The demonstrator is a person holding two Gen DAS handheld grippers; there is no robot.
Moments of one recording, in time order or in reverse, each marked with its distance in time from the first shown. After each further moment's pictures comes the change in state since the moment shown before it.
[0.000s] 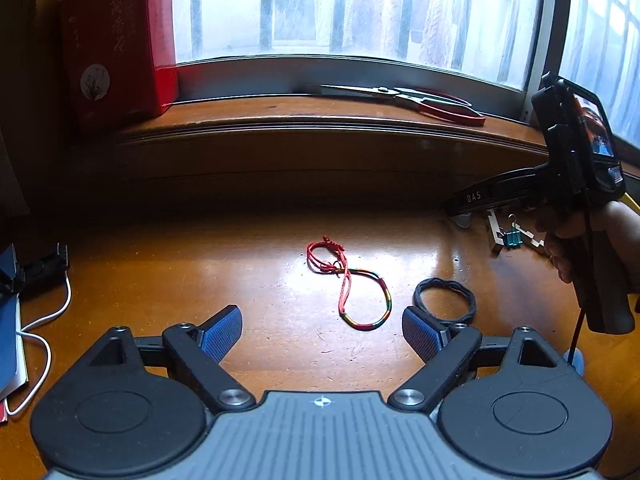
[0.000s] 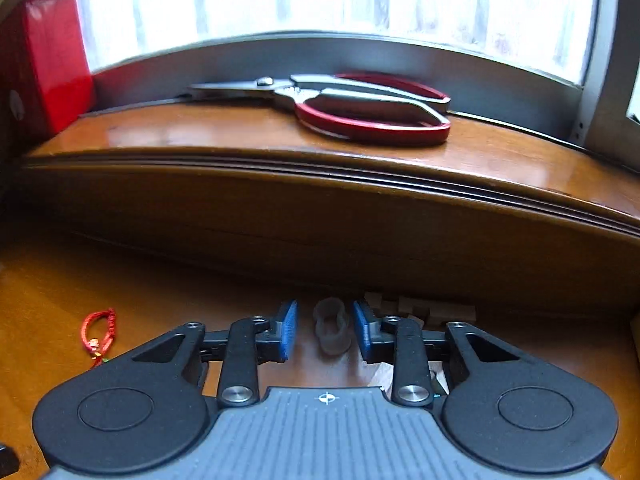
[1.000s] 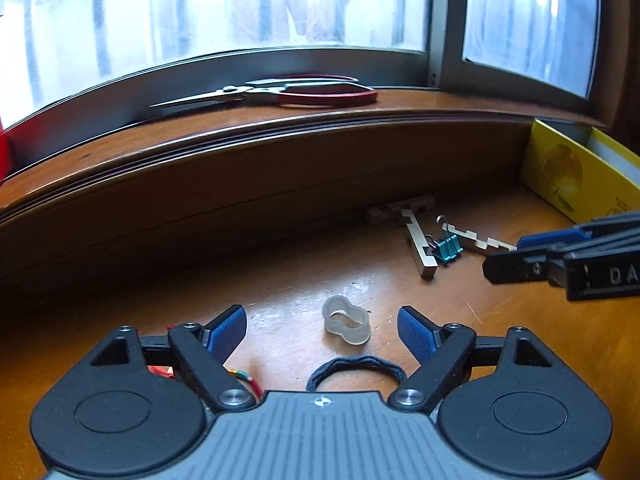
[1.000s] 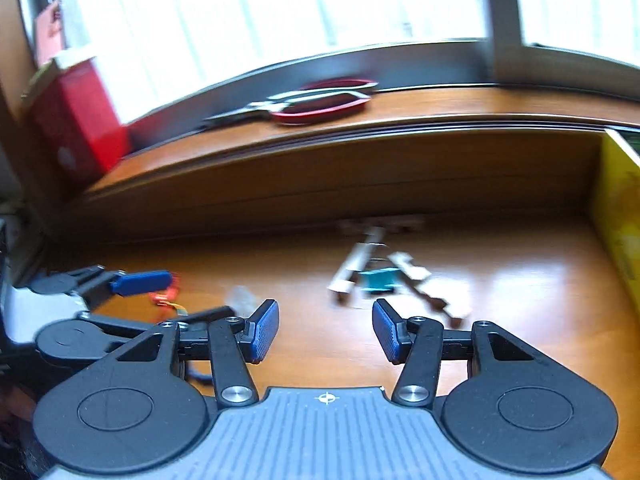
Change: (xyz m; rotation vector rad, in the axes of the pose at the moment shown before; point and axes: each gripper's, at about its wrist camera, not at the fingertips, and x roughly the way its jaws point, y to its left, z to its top) left arm 0.097 -0.078 0.035 0.259 -0.029 -0.221; right arm -0.089 -0.060 -0.063 0.190 -0.064 0.099
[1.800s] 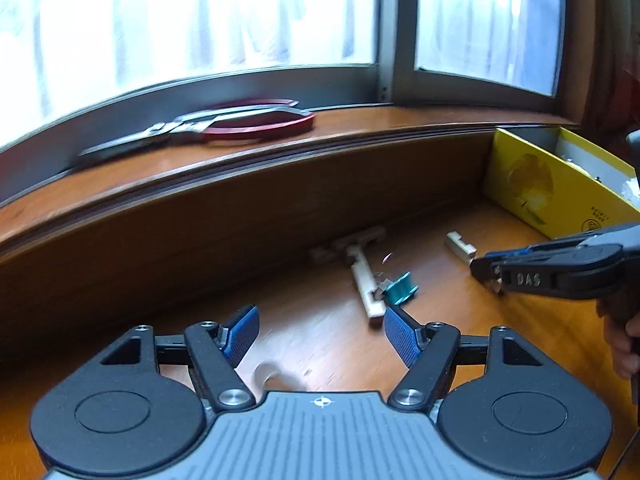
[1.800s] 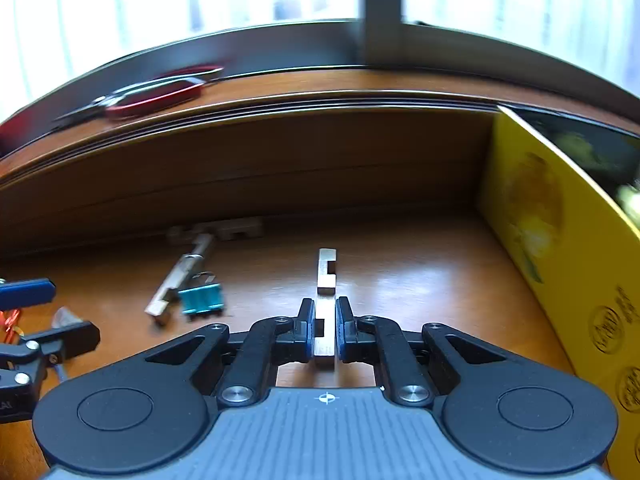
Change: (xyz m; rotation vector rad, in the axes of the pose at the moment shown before) left arm 0.018 -0.033 0.027 0.083 -0.065 -0.084; right arm 0.037 -0.054 -0.006 0.073 -0.024 -0.332
